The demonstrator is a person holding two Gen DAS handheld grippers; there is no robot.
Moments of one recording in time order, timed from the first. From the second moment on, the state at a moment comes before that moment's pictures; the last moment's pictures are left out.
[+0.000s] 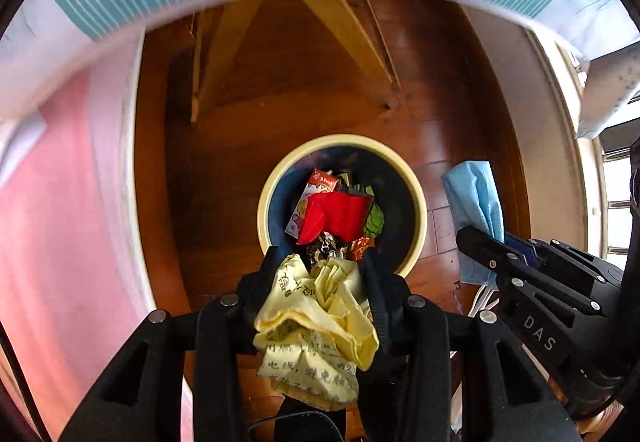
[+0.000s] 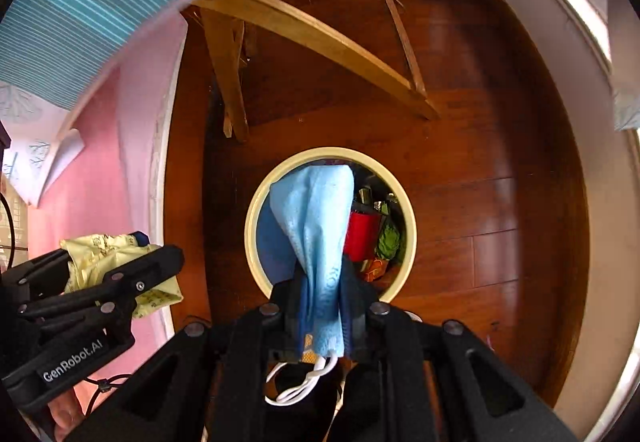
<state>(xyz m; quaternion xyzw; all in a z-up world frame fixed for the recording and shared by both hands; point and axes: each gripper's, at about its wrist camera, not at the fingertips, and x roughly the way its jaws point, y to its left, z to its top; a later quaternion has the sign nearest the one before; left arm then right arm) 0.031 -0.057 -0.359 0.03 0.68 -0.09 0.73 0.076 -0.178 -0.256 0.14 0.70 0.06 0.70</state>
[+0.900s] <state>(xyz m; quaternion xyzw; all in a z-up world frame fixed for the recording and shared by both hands) 0.041 -0.041 -0.401 0.05 0.66 -0.09 0.75 0.081 -0.167 -0.308 0.11 0.70 0.01 0.71</state>
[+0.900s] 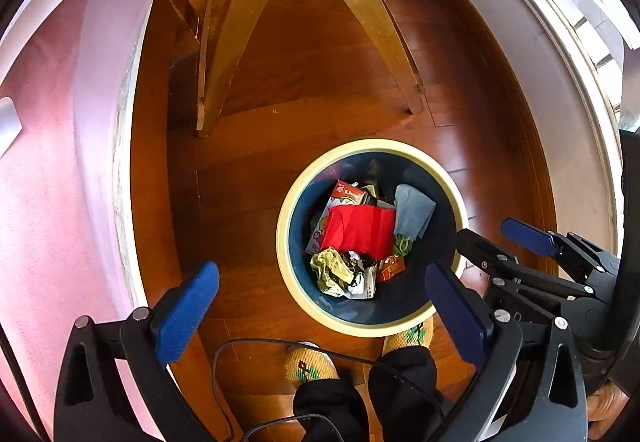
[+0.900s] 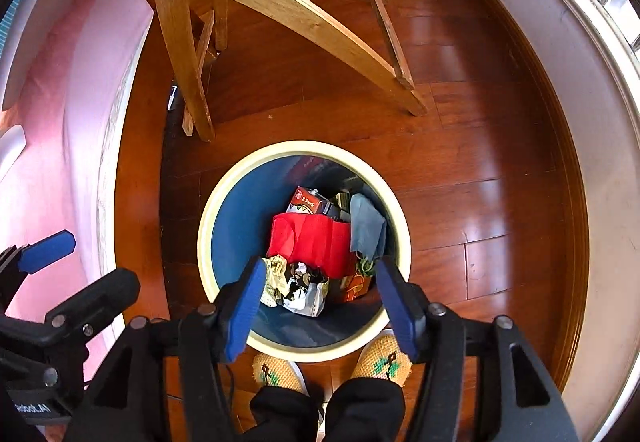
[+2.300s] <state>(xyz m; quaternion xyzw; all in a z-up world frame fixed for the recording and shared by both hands) 0.023 -0.015 -0.081 0.02 0.54 -0.04 0.84 0.114 -0.166 0.004 0.11 0.63 0.04 0.77</state>
